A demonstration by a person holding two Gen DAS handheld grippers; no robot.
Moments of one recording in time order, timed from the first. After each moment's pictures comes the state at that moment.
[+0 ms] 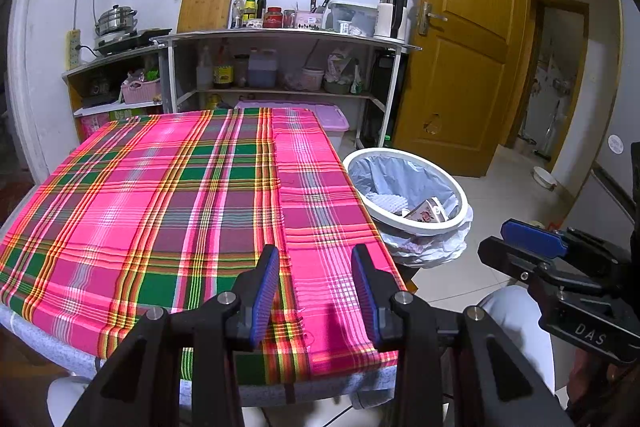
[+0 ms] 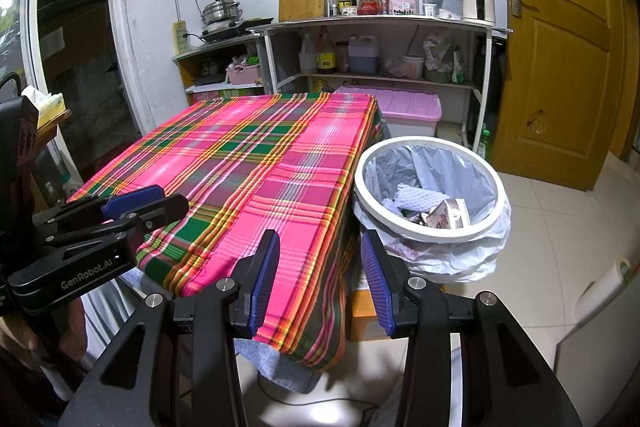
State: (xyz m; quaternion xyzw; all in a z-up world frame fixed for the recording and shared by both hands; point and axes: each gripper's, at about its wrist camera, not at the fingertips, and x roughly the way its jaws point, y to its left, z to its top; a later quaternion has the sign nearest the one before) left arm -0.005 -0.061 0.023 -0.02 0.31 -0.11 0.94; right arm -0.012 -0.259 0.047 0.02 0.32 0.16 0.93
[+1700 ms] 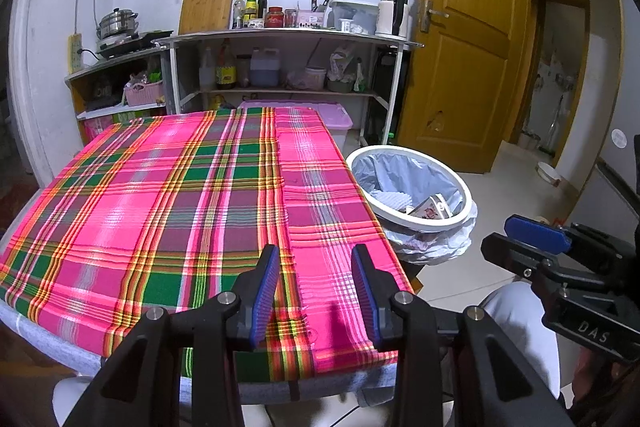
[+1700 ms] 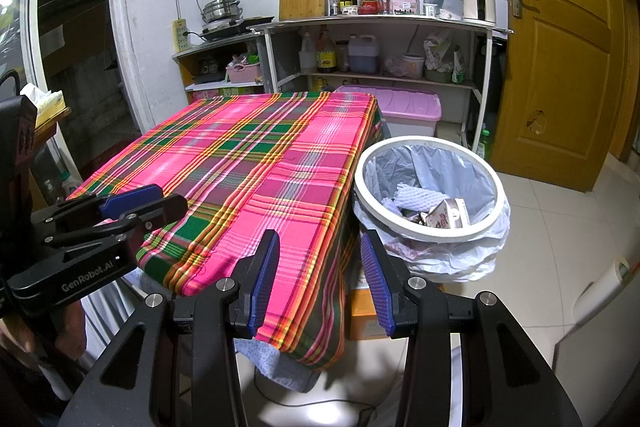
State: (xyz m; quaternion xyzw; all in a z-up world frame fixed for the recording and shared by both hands) left arm -0.006 -0.061 0.022 -0.01 0.31 -0.10 0.94; right arm -0.013 -0.258 0.048 0.01 0.32 0.16 0.93
